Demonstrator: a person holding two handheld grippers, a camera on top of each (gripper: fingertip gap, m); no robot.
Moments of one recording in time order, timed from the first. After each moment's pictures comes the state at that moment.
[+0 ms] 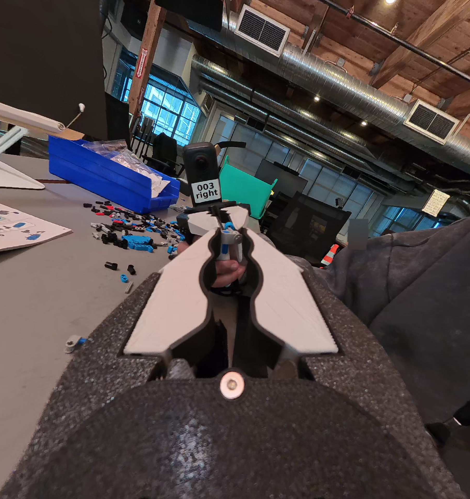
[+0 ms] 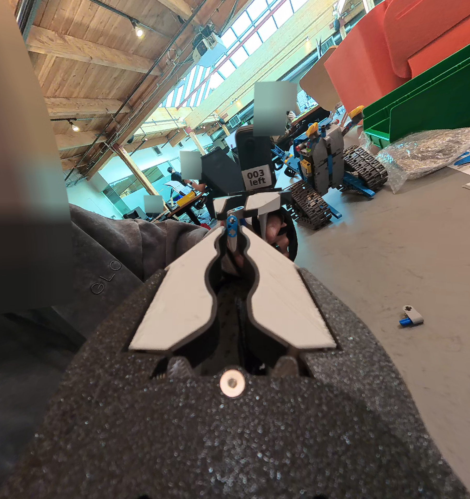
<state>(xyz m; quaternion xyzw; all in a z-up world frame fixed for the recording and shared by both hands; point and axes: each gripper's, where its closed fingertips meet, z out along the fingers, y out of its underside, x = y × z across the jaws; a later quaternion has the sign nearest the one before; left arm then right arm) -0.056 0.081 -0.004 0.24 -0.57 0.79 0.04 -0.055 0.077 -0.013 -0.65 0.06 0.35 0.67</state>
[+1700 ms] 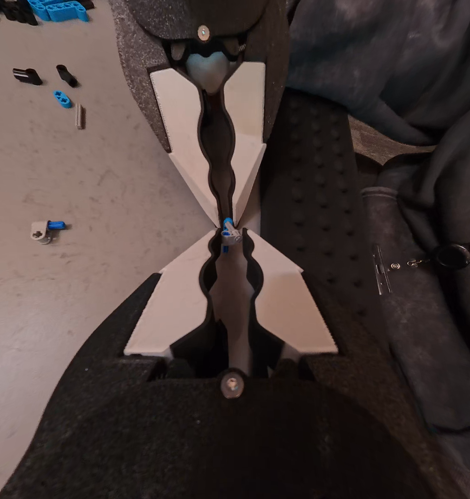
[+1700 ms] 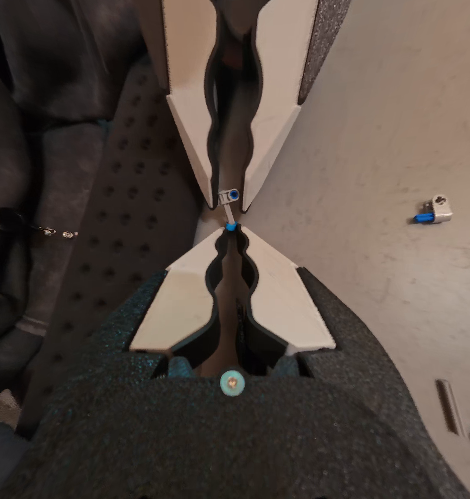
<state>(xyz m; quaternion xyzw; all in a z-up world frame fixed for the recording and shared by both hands) -0.093 0.067 -0.144 0.15 -0.88 0.45 0.06 -0.091 0.069 -0.161 -0.91 -0.11 0.18 0.36</state>
